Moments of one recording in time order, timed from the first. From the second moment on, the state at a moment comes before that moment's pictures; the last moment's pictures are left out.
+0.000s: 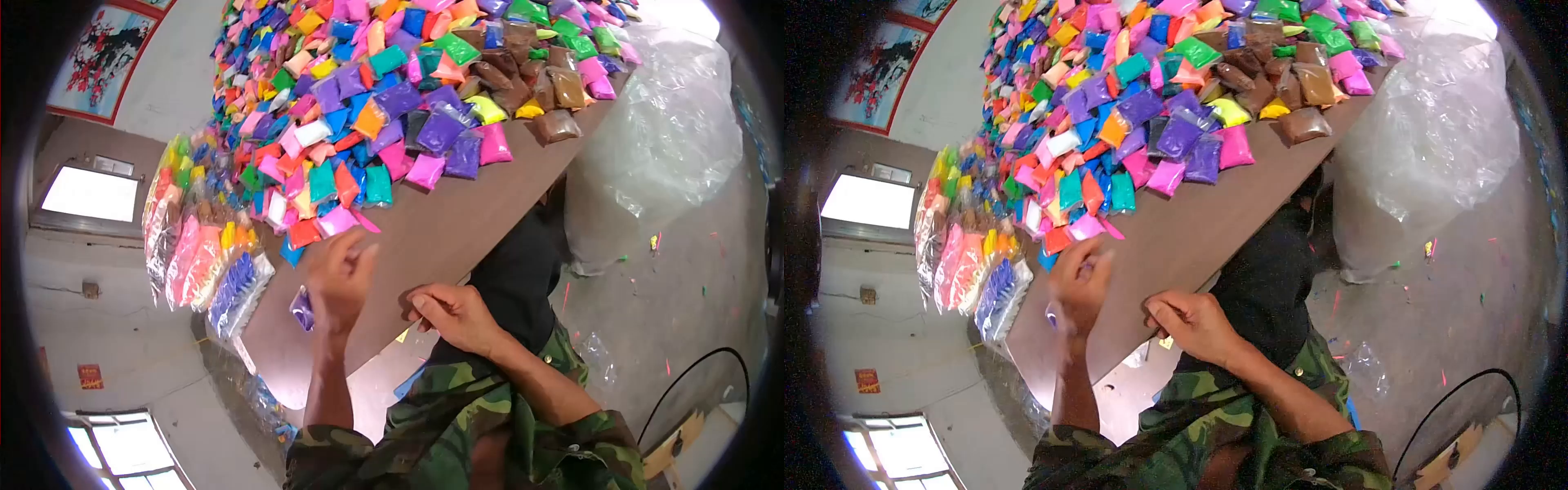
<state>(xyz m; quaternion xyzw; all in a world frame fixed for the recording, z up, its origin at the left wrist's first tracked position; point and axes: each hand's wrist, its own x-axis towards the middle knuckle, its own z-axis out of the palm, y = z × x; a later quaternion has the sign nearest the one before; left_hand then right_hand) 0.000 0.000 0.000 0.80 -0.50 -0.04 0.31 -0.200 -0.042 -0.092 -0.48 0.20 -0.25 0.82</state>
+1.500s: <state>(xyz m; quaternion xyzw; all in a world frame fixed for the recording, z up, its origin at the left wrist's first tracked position) -0.064 0.019 -0.020 0.65 -0.24 -0.39 0.60 -0.210 -0.045 -0.091 -0.41 0.16 -0.31 0.84</state>
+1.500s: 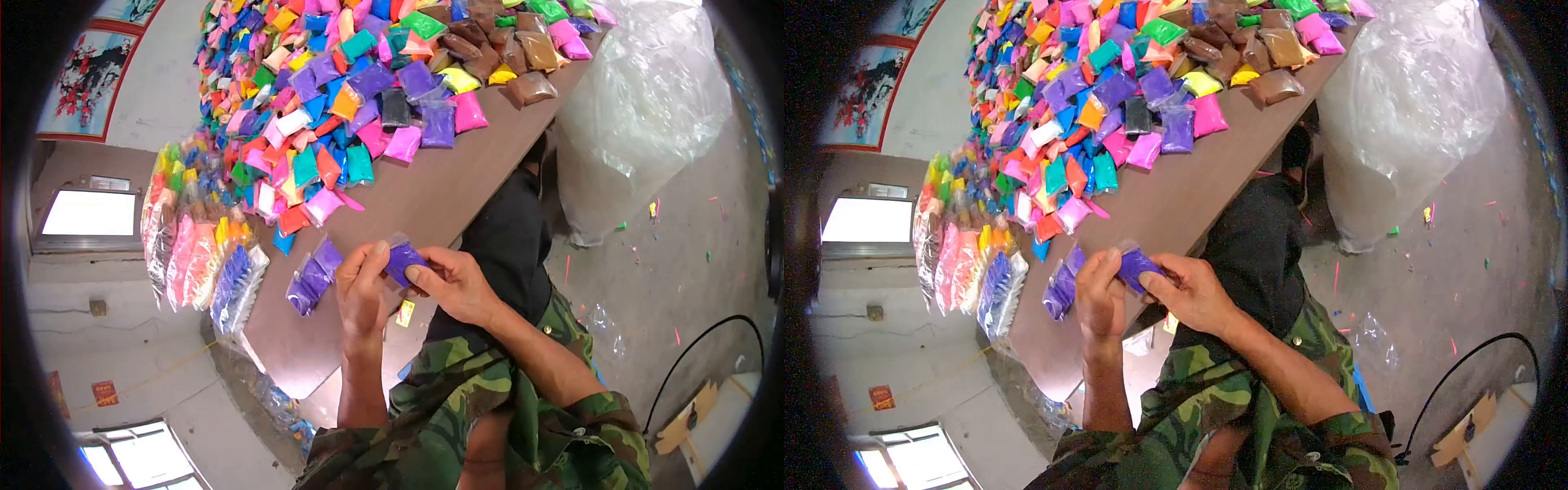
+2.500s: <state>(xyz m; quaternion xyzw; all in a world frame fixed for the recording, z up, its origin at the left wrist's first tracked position) -0.045 0.028 -0.009 0.74 -0.29 -0.27 0.54 -0.207 -0.039 -0.092 -0.47 0.28 -0.33 0.77</state>
